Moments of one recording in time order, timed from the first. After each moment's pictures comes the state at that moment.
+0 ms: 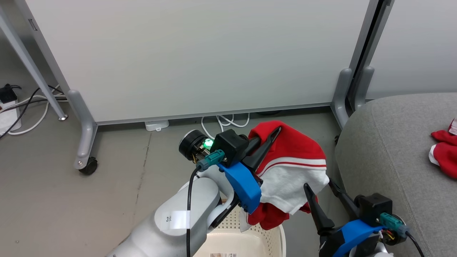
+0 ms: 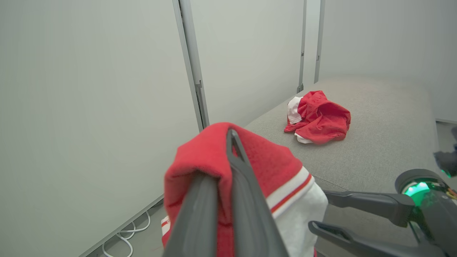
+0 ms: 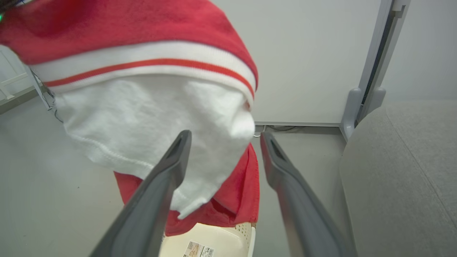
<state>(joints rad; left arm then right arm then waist) -0.72 0.07 -0.99 0.63 -0.64 -0.13 -0.26 -0.08 -0.05 0.14 0.25 0.20 0.13 -0.07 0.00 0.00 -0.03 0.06</state>
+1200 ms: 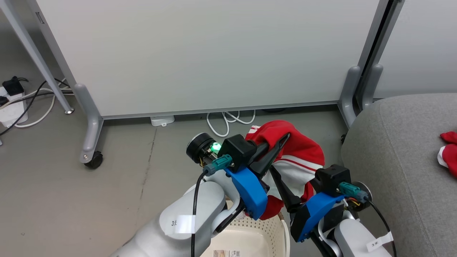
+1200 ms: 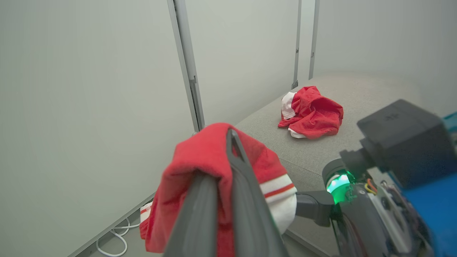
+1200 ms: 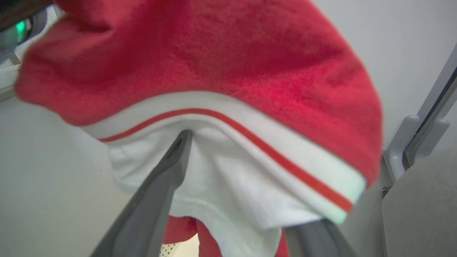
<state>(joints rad) -0.73 0.07 -1.05 0.61 -0.67 -0.13 -0.26 -0.33 -0.05 0.33 0.50 0.23 0.13 -0.11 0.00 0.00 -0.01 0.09</state>
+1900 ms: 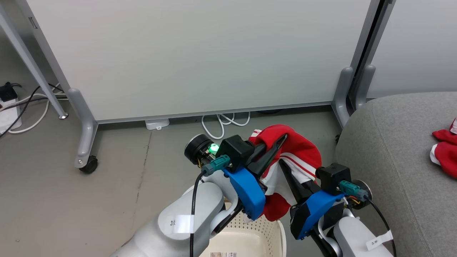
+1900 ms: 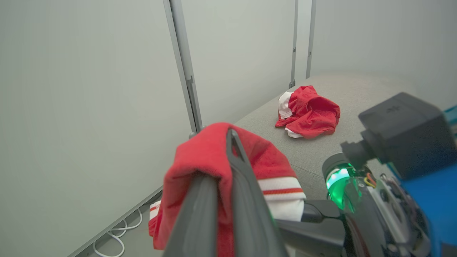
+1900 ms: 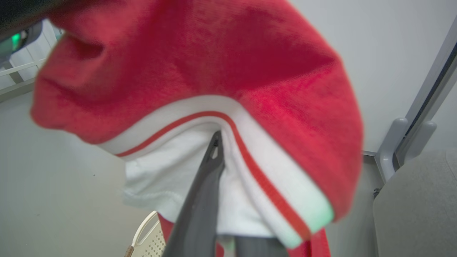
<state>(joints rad) -0.72 0.07 -1.05 0.62 -0.67 -0.13 -0.26 -0.35 -0.05 0.34 0.54 0.23 0.13 -0.15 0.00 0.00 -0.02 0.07</state>
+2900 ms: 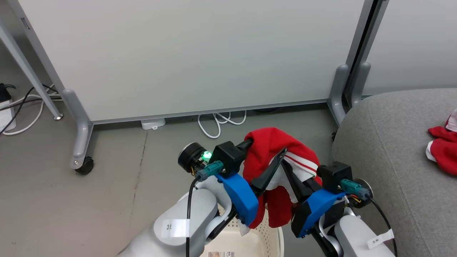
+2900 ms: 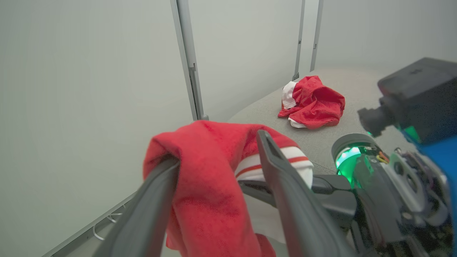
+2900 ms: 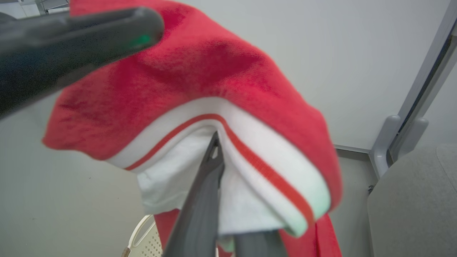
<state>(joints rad) -0.69 0.08 -1.02 0.64 -0.66 -0.13 -0.26 -0.36 -0.05 0.33 0.54 0.23 0.13 -0.15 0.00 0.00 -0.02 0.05</state>
